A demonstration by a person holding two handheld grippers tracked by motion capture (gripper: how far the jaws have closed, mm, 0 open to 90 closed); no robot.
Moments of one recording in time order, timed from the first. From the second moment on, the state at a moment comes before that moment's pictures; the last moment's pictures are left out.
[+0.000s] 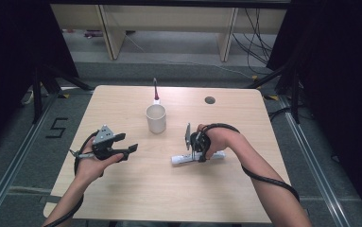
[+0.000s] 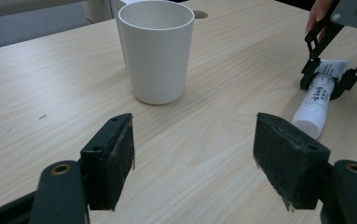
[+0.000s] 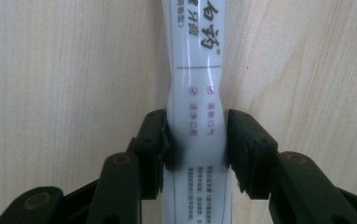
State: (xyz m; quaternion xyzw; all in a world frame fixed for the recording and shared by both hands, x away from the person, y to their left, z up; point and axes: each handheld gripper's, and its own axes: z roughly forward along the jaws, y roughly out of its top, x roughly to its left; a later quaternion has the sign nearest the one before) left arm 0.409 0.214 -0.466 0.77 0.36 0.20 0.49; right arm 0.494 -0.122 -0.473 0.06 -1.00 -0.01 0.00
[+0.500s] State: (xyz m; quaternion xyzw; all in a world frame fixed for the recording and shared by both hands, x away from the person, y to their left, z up) left arm 0.409 0.212 -0.469 0.77 0.36 0.19 0.49; right arm 0.492 -0.120 -0.472 0.05 -1.00 0.00 0.00
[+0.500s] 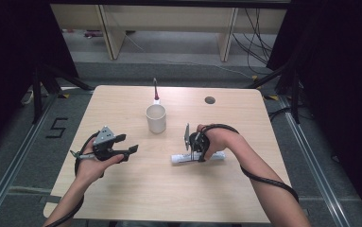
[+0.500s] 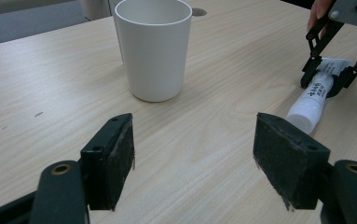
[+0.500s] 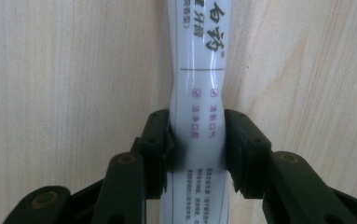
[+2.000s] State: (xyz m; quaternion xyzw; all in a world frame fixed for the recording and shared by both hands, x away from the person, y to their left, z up) left arm 0.392 0.144 -0.462 0.82 0.20 0.14 0.52; right arm 0.472 -0.119 -0.443 0.04 -1.00 -0.02 0.03
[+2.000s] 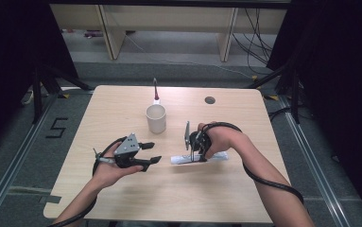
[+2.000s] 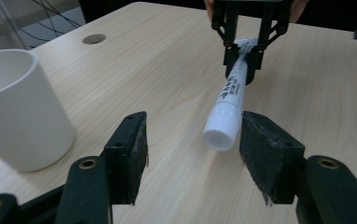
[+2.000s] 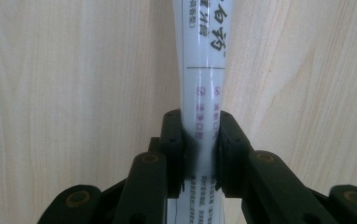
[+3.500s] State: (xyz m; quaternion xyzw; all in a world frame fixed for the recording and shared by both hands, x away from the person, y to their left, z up) left arm 0.406 0.067 -0.480 0.87 0.08 0.12 0.46; right arm 0.461 -0.094 -0.423 0.08 -1.00 -0.02 0.03
